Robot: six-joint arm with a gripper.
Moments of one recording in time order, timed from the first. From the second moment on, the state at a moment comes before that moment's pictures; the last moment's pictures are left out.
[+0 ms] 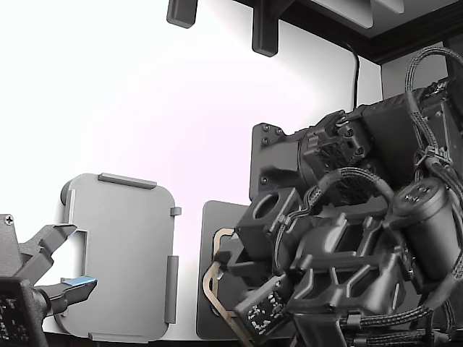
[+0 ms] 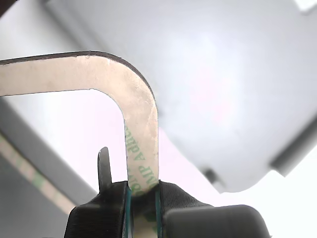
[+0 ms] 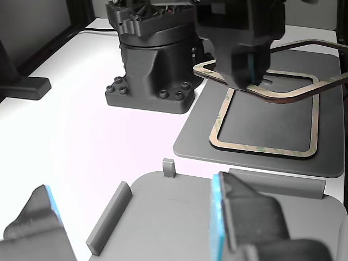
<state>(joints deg) 41.2 97.9 81.7 94.3 13.3 -4.1</state>
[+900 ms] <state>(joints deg) 19.9 74.6 58.8 94.1 12.6 22.2</state>
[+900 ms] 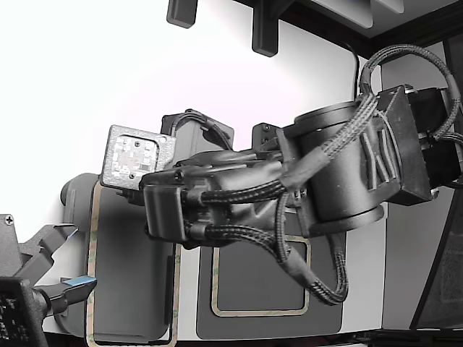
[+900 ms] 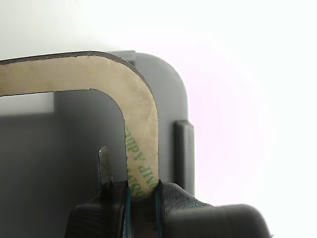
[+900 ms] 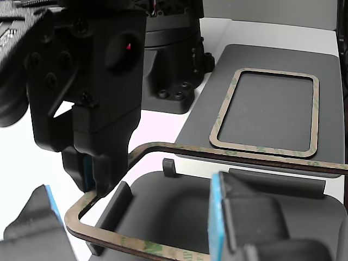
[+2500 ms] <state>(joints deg) 19.4 71.4 66.0 88.4 14.1 20.7</state>
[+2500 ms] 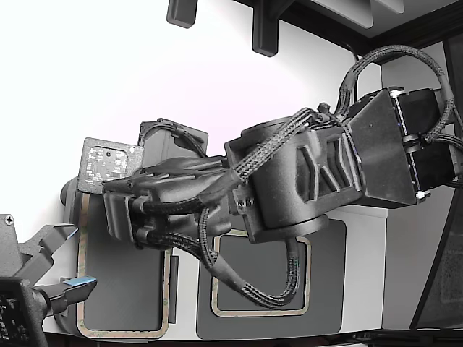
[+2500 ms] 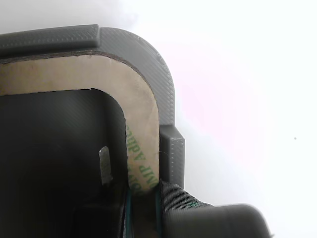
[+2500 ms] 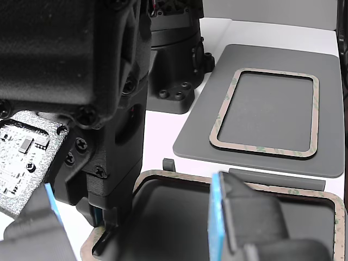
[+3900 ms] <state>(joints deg) 19.5 76.0 67.1 88.3 15.8 25.8</state>
